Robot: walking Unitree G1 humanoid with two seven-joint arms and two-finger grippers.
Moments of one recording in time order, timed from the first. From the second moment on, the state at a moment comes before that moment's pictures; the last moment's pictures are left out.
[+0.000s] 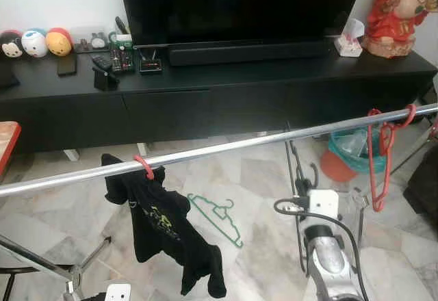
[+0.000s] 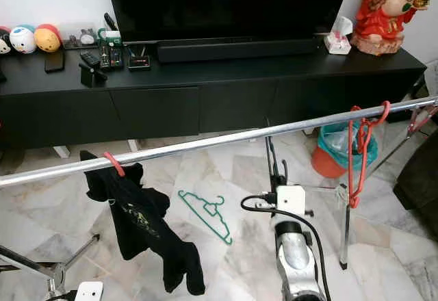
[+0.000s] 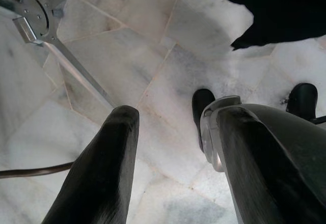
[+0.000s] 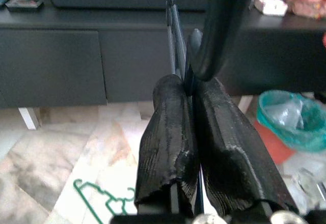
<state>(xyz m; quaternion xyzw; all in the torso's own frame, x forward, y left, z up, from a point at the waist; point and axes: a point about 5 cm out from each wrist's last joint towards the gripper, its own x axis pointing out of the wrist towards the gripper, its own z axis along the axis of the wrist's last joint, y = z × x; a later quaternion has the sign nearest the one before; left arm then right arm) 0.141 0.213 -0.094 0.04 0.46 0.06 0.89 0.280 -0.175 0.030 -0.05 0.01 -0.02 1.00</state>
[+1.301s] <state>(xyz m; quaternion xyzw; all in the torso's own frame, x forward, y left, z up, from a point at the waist) 0.139 0.216 -0.095 0.05 0.46 0.06 0.88 0.339 -0.150 0.067 -0.03 0.08 0.06 0.99</state>
